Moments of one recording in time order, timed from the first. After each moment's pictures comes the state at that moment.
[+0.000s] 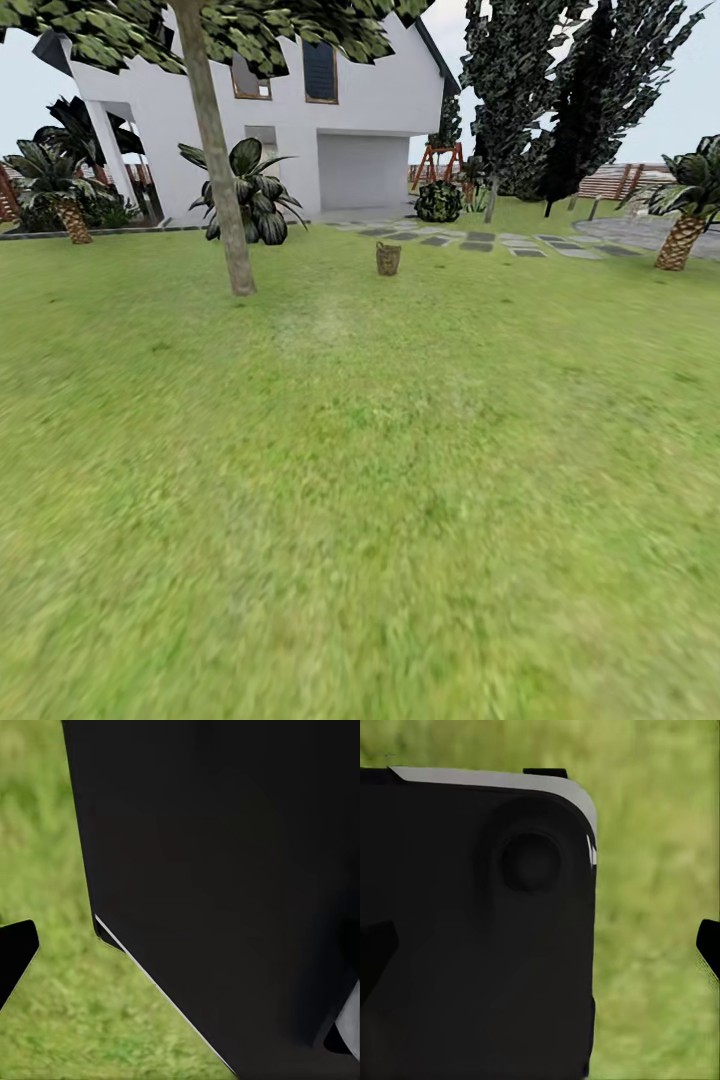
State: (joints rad) left arm 0.00 -0.02 0.01 -0.02 0.00 0.00 0.00; right arm -0.06 -0.02 0.00 -0.02 0.00 -0.22 -0.01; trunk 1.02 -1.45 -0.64
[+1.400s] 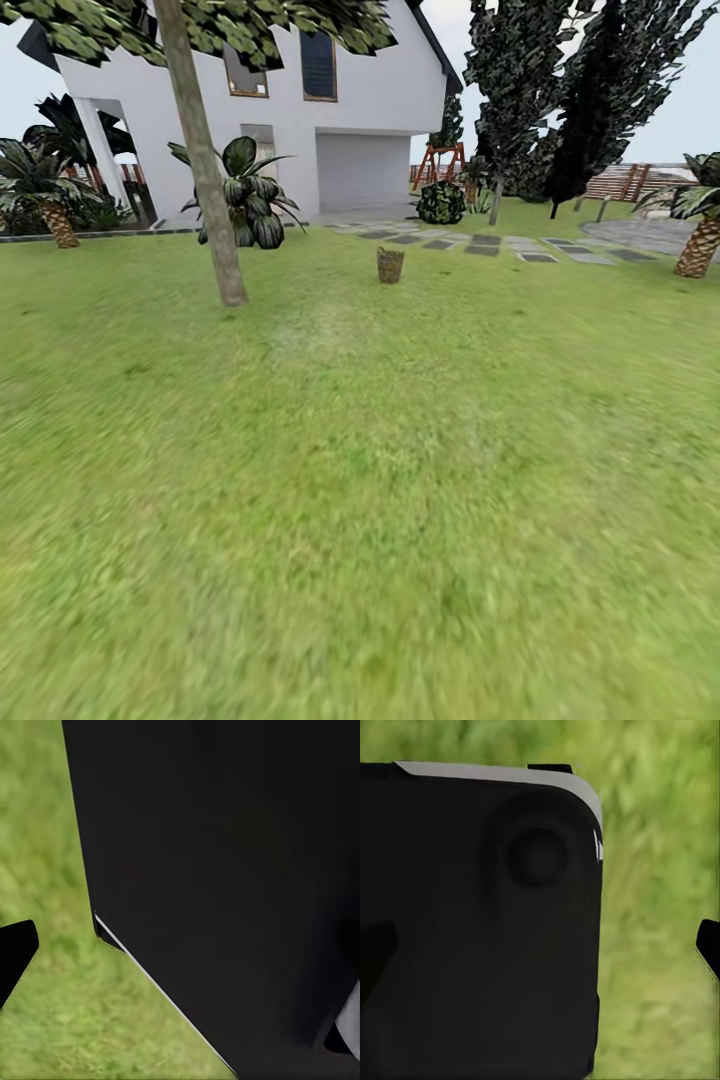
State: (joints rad) left arm 0.00 -0.02 0.00 -0.02 0.00 0.00 0.00; right arm -0.06 -0.01 0.00 -0.01 0.00 -0.22 -0.01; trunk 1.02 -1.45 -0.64
